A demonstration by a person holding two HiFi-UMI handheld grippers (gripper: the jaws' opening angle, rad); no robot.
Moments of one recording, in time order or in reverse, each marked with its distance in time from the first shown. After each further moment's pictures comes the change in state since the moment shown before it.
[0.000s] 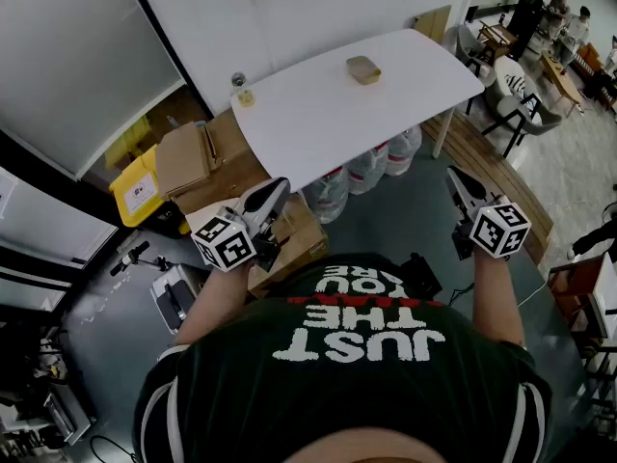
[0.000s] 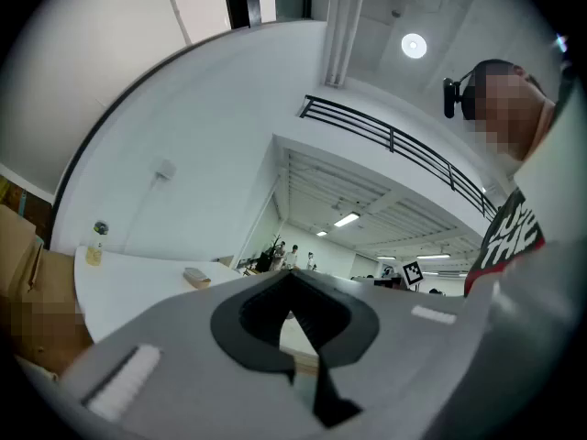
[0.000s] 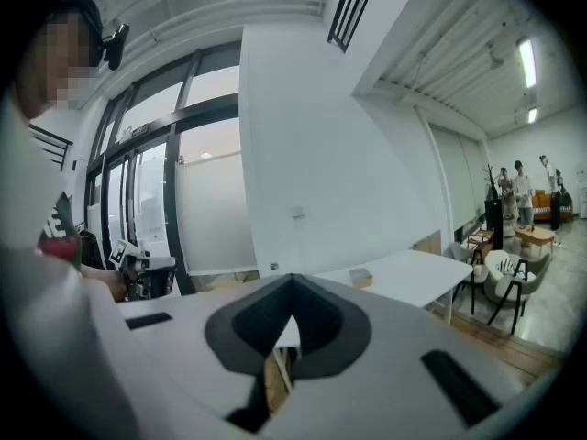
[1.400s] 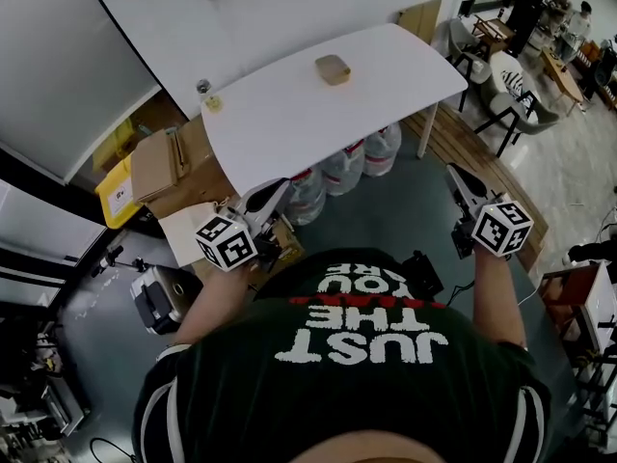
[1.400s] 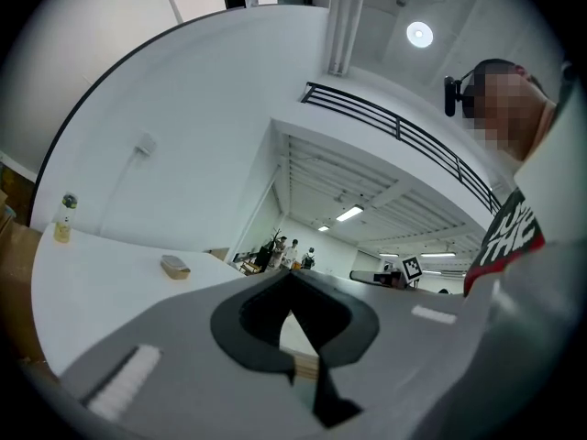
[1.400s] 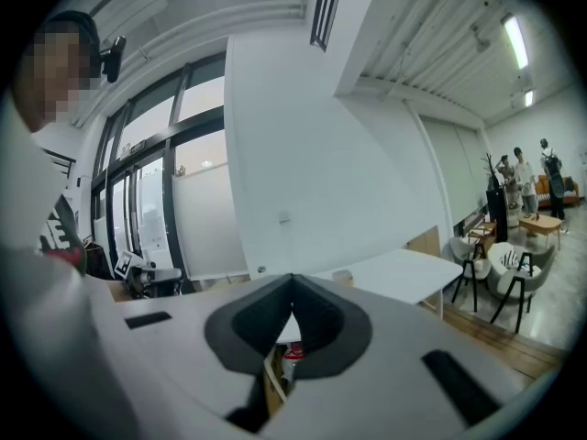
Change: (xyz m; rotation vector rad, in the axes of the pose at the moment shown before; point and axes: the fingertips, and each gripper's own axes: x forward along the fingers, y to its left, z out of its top) left arm 0.140 -0.057 -0.049 -0.019 0.030 0.013; right arm -0.042 -0.144 0.012 0.052 -0.010 0.047
